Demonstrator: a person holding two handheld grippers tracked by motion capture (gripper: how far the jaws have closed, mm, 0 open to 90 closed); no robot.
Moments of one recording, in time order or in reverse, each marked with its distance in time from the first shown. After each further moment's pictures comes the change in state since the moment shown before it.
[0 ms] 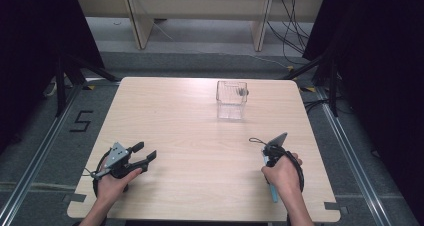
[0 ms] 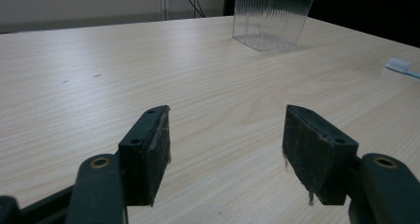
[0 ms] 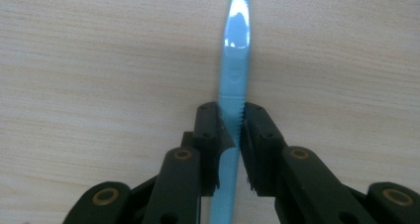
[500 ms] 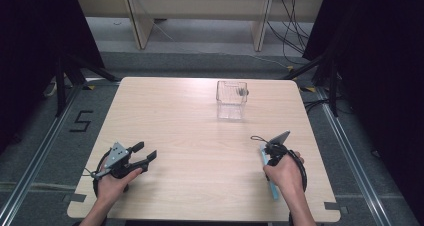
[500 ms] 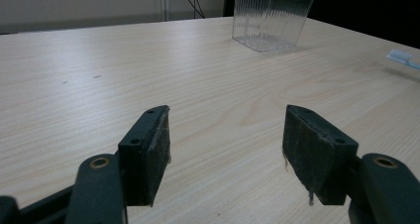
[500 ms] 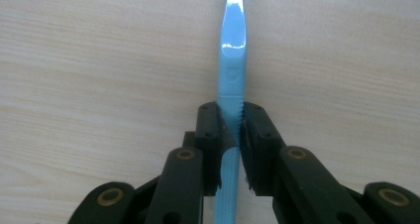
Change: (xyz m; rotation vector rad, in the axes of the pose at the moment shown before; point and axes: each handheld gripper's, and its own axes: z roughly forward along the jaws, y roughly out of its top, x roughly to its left) left arm -0.001 0.001 0.000 -0.008 -0.005 -0.007; right arm -0.001 -0.003 -0.013 -0.062 0.045 -0.005
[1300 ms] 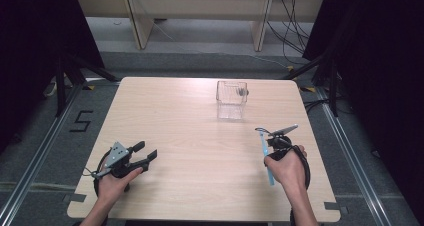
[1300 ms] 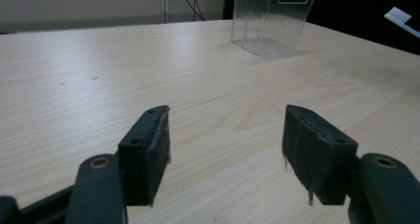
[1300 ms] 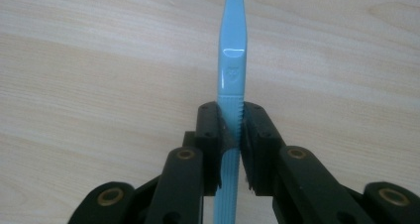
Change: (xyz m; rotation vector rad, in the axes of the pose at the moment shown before) left arm -0.002 0.000 0.002 -0.010 0.001 -0.002; right arm -0.001 0.000 -0.027 -0.246 0.079 -0.036
